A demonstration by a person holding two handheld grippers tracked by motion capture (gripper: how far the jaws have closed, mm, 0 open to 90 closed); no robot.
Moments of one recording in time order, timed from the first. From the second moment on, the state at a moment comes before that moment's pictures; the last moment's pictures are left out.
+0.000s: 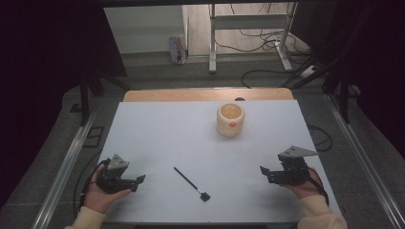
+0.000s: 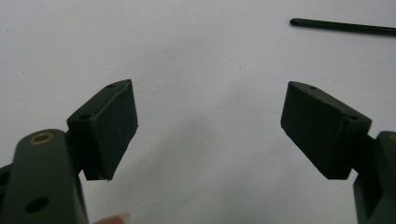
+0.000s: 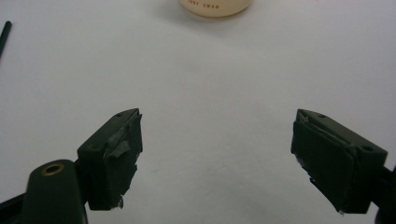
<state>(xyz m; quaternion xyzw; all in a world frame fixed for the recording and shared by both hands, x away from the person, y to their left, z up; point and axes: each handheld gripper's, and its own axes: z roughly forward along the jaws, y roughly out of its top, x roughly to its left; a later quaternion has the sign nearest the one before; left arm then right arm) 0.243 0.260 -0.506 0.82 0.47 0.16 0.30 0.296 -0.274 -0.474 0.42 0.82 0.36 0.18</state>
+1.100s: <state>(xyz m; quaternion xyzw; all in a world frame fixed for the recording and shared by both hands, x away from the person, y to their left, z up) 0.242 0.260 -0.507 0.82 0.46 0.16 0.30 0.297 -0.259 -0.463 0.41 0.82 0.36 0.15</state>
